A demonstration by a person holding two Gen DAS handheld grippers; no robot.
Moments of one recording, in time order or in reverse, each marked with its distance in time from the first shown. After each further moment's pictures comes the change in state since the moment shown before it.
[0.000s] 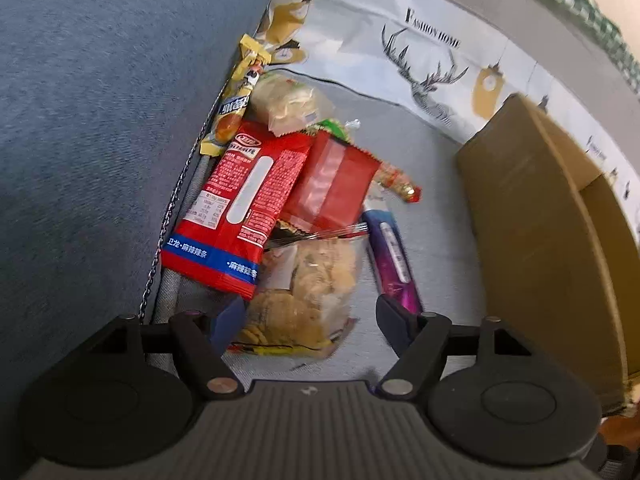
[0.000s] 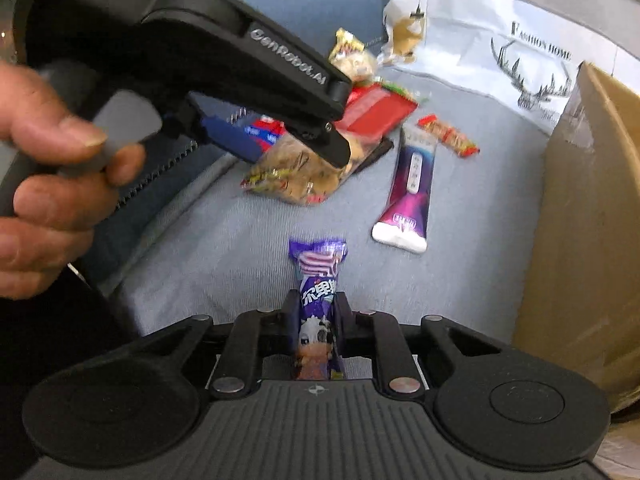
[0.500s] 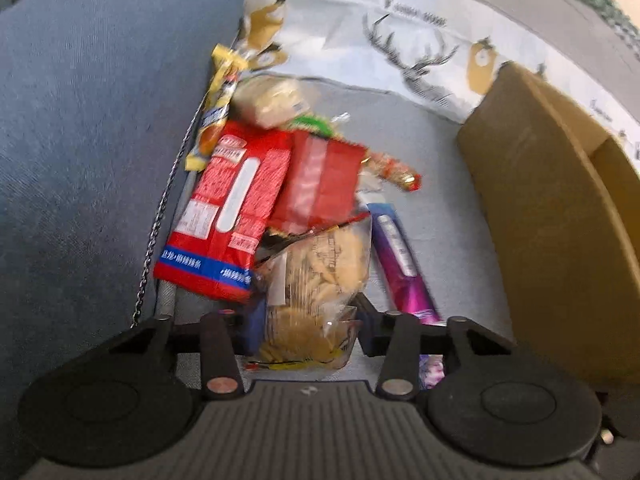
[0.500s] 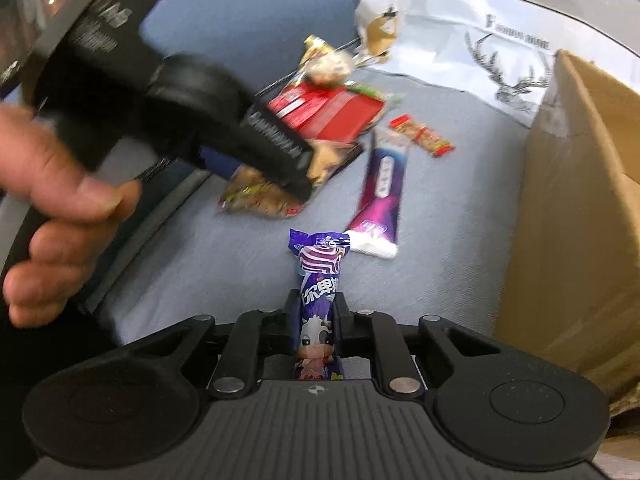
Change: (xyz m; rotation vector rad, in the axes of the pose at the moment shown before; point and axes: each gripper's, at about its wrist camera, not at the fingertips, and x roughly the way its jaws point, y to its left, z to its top) left arm -0.002 -0.019 -0.006 0.114 -0.024 0.041; right arm -0.008 -0.021 0.006 0.081 -0.050 -0.034
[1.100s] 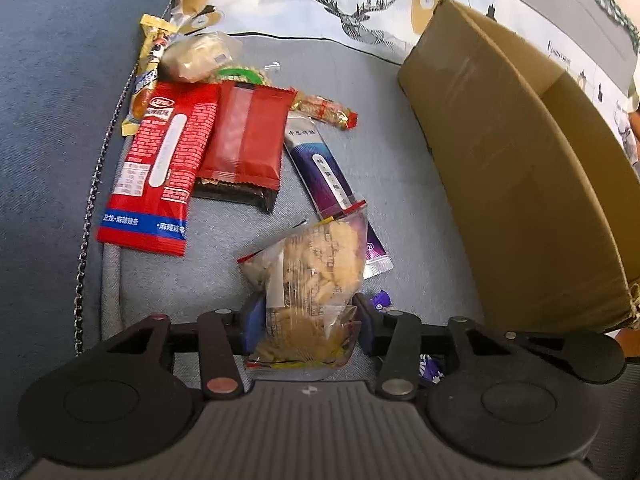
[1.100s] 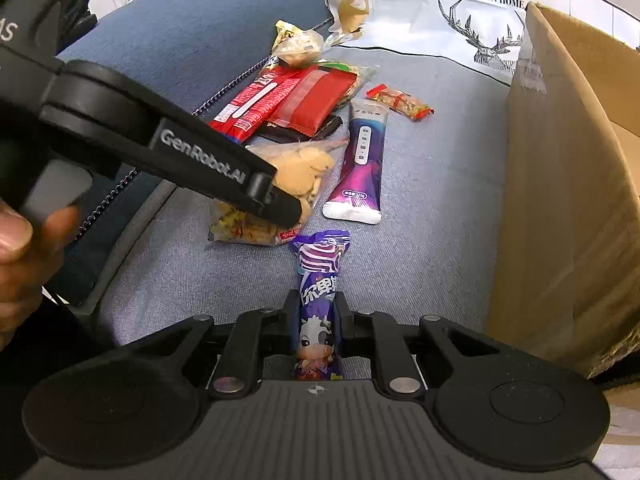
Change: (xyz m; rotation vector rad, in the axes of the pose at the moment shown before) left arm 0.004 -0.026 -0.010 0.111 0.145 -0.087; right arm 0.005 -0.008 -0.009 0.091 0.059 0.016
